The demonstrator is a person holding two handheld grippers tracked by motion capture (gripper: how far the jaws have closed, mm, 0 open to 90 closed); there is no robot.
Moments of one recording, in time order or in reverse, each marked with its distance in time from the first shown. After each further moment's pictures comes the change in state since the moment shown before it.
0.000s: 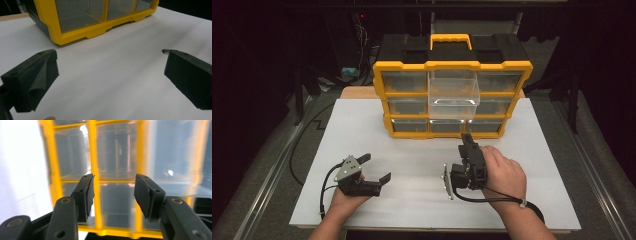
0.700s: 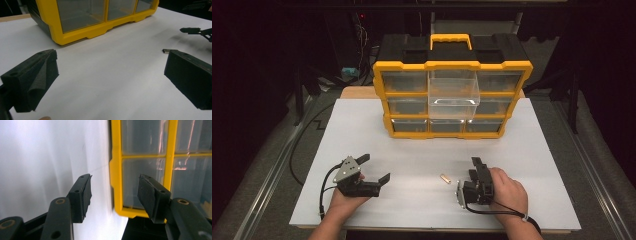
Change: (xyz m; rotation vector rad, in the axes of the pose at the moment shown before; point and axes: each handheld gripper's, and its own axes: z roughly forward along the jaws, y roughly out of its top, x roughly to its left) left arm -0.002 -0.001 -0.001 0.000 0.020 0.009; right arm 0.086 -0.046 0.015 0.076 0.175 0.018
